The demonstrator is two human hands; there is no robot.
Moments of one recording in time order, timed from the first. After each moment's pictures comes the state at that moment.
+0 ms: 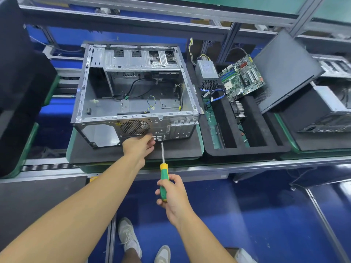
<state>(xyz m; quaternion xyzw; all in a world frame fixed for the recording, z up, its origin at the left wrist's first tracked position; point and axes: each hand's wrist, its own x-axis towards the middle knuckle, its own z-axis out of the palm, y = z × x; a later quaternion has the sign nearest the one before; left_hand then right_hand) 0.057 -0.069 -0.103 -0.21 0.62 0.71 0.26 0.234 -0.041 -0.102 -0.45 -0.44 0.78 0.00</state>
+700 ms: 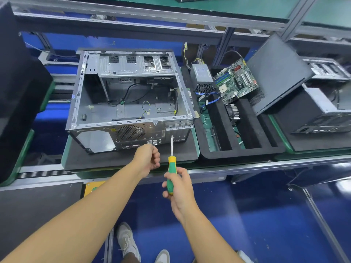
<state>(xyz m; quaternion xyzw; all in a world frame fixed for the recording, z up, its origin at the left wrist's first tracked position) 0.080 -0.051 -0.094 -0.13 0.63 0.63 0.43 0.228 -0.011 -0.091 -0.44 -0.43 0.78 0.08</state>
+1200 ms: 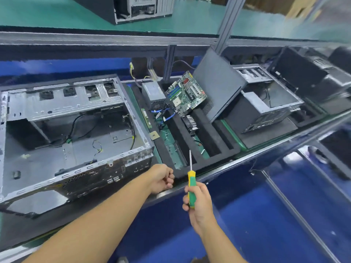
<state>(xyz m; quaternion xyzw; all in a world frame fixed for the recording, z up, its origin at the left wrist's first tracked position) 0.110 0.082 -0.073 -0.03 0.59 0.48 0.64 0.277 0.095 -0.074 -0.50 -0.38 0.74 0.25</state>
